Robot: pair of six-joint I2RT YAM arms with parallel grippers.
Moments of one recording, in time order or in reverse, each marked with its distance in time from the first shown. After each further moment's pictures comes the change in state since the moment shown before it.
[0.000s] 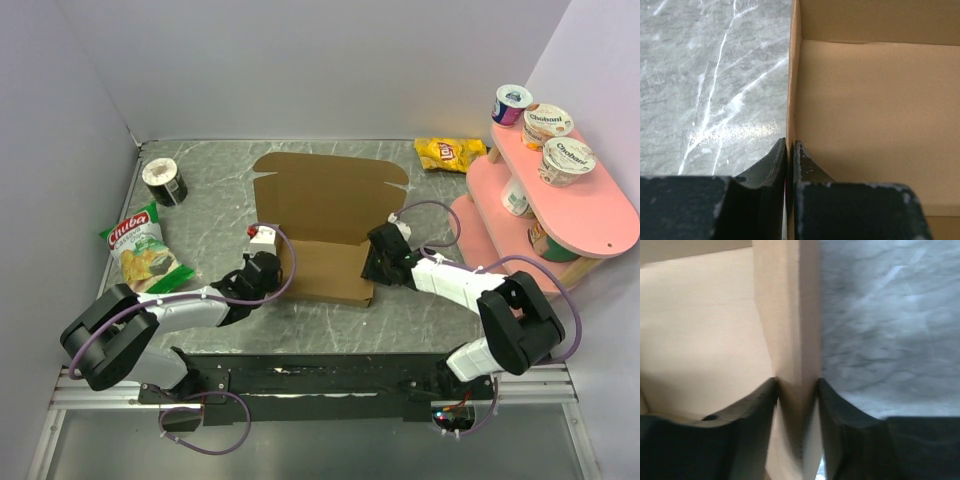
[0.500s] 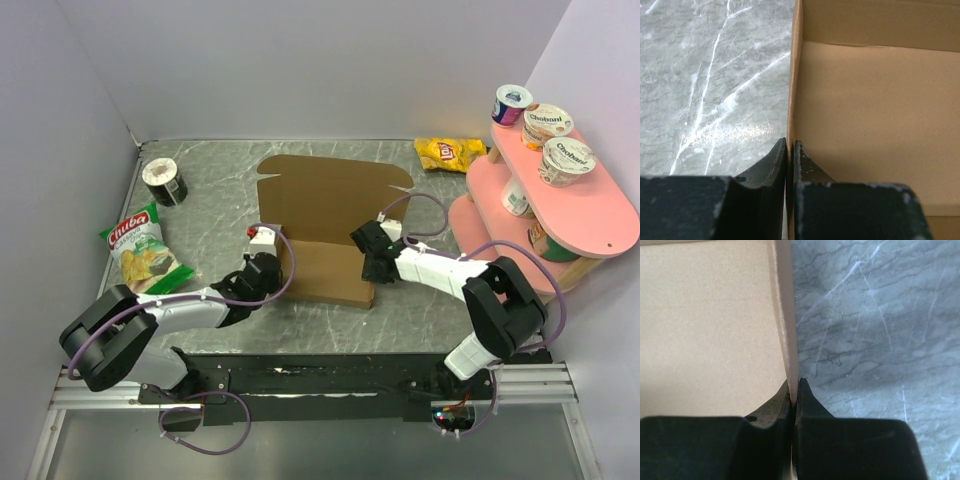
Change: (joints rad) left arm -0.009 -0.004 -0.003 0.012 0.002 -0.020; right arm 0.060 0.109 0.134 -0.224 0.175 -0.031
